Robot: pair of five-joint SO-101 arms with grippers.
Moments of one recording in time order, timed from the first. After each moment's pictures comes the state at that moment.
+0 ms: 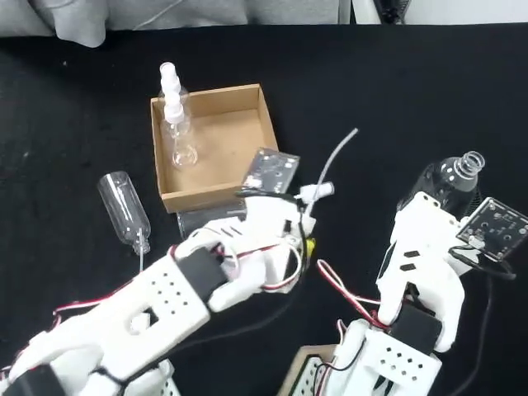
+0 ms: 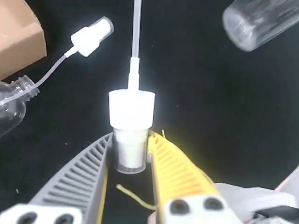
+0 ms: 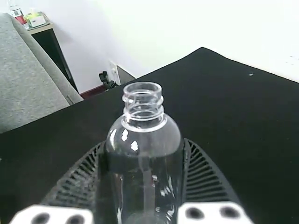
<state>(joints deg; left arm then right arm) 47.5 -40.7 45.0 47.3 28.7 27.8 -88.0 75.9 35.1 -8.1</state>
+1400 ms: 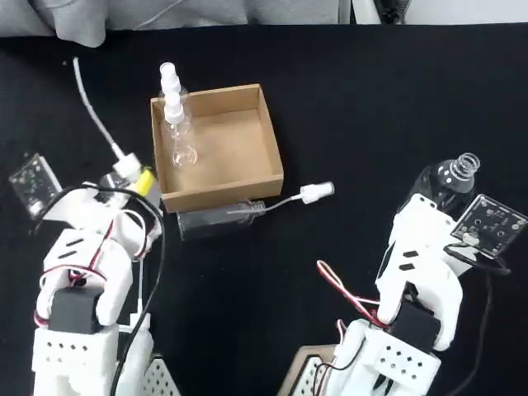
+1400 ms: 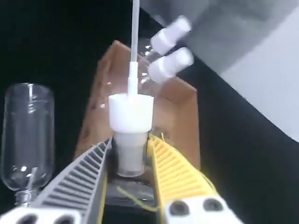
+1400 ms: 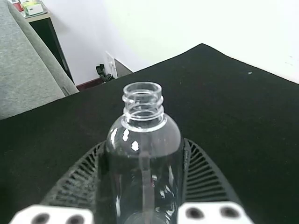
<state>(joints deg) -0.2 -79.5 60.9 53.4 38.5 27.8 -88.0 77.2 34.8 -5.6</state>
